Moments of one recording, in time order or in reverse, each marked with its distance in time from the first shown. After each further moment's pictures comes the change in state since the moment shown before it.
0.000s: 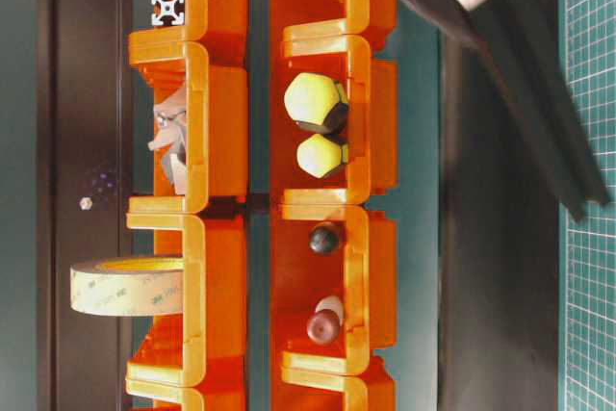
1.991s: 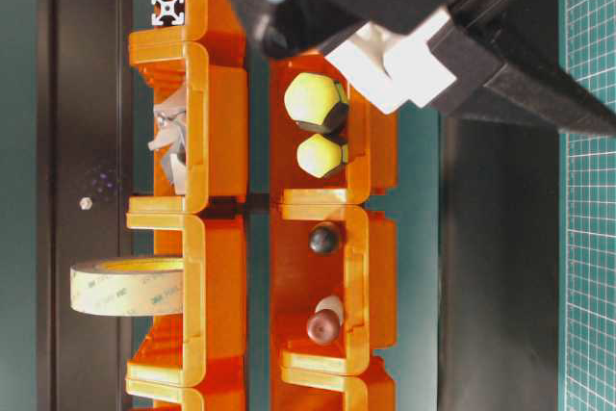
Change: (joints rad) left arm -0.002 0.000 0.002 0.000 0.021 0.000; right arm -0.133 0.097 -0.025 0.221 -0.232 0.021
